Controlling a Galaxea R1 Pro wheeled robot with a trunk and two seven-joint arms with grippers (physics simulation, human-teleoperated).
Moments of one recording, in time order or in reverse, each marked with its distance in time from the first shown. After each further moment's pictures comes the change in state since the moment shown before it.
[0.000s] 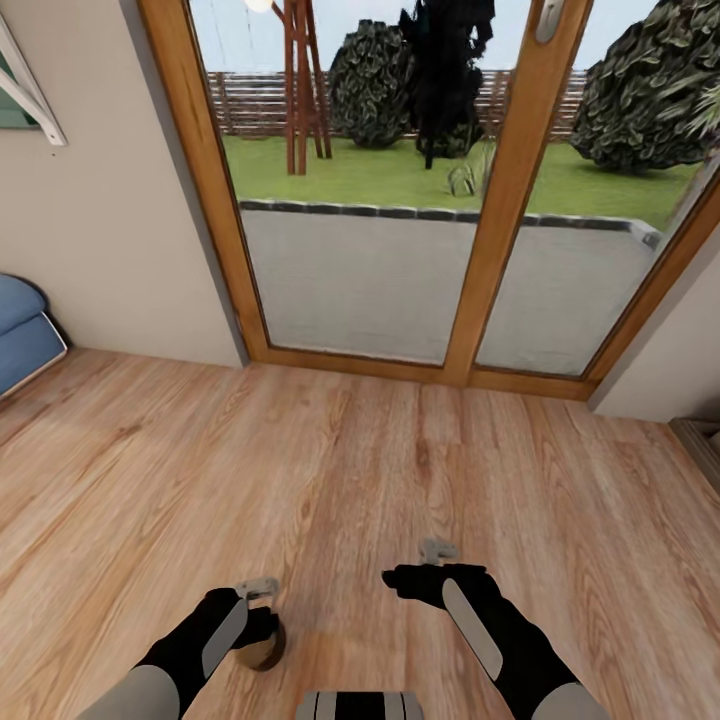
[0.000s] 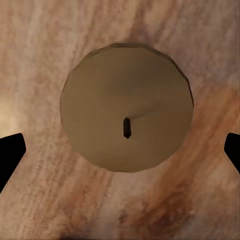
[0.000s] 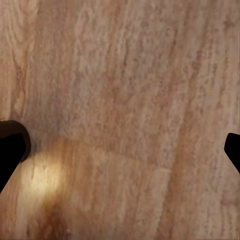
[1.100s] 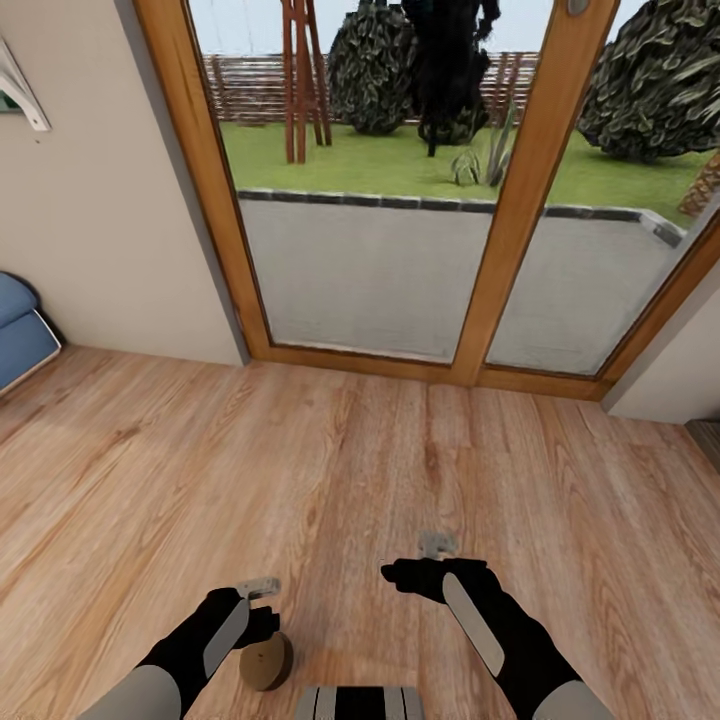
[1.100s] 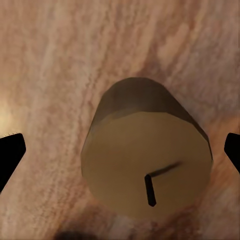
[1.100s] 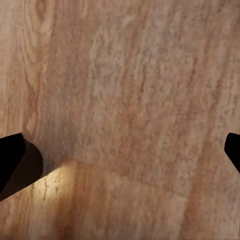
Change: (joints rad) left arm 0.000 -0.004 0.000 0.000 0.000 -0.002 -0.001; right arm -0.001 -0.004 0.002 -0.039 -0.003 0.018 0.003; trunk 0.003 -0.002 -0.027
